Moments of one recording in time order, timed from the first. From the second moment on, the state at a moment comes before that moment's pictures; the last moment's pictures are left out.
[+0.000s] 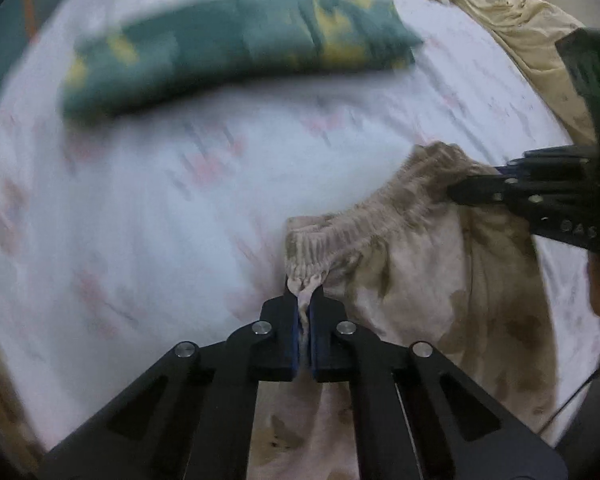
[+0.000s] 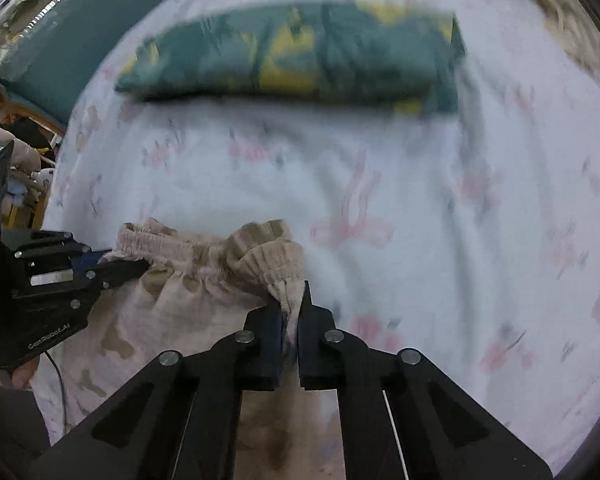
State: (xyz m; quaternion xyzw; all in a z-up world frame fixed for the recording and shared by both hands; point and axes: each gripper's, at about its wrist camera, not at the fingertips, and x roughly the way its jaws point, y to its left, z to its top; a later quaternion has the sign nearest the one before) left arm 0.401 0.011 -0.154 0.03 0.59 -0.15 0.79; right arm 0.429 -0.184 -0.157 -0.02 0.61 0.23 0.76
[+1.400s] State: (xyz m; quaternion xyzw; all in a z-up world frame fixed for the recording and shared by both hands) left arm 0.084 -0.023 -0.106 0.15 0.64 -0.20 0.72; right arm 0.096 -0.216 -0.121 -0.06 0.63 0.31 0.71
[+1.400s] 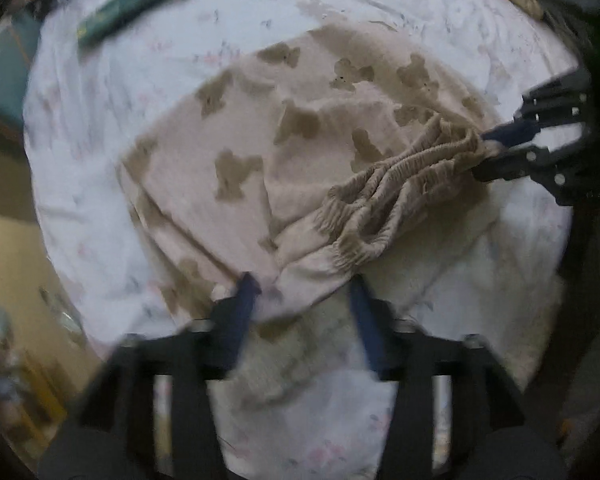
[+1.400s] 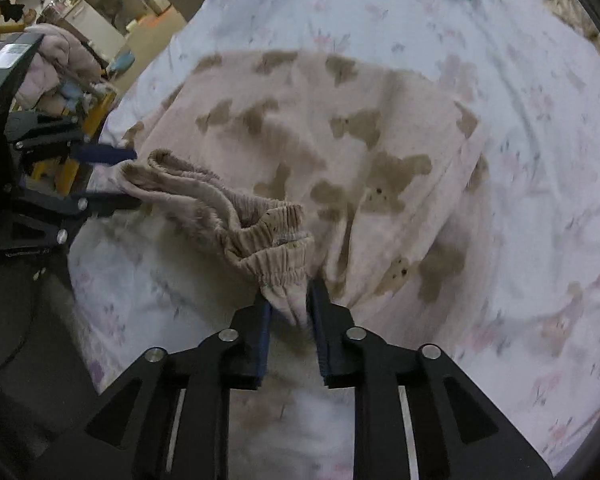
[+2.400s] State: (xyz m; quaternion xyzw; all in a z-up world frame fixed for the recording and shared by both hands) left arm 0.104 -0.001 -0.134 0.04 0.66 -0.10 0.75; right arm 0.111 -0.201 -0.144 0.01 0.65 0.32 0.69
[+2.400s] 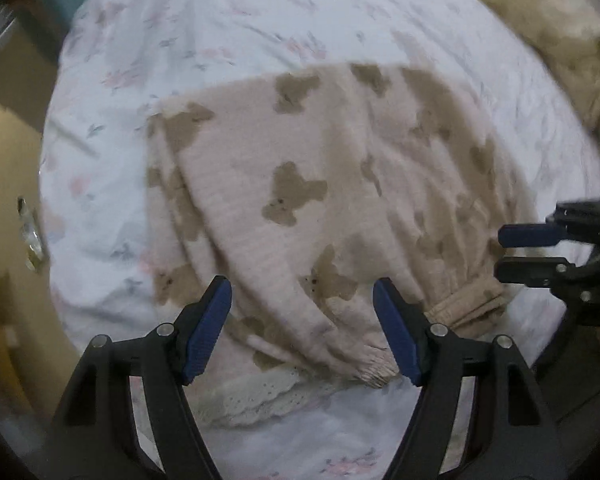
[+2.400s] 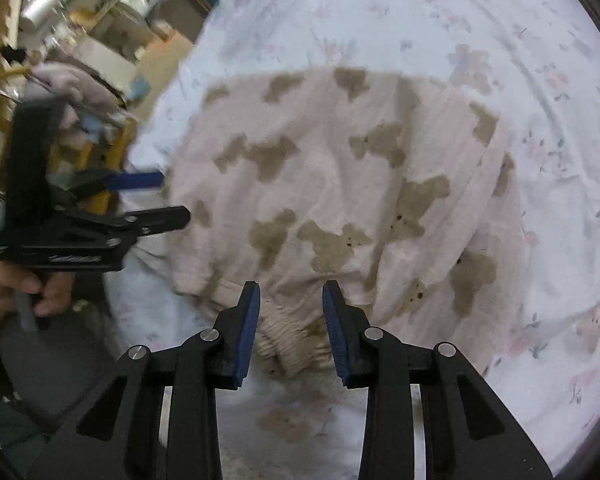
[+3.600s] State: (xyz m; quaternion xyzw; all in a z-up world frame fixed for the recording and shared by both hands) left arm 0.221 0.098 -0.141 -0.11 0.59 0.04 0.80; right arm 0.260 -0.313 -0.149 0.10 0.58 0.09 0.80
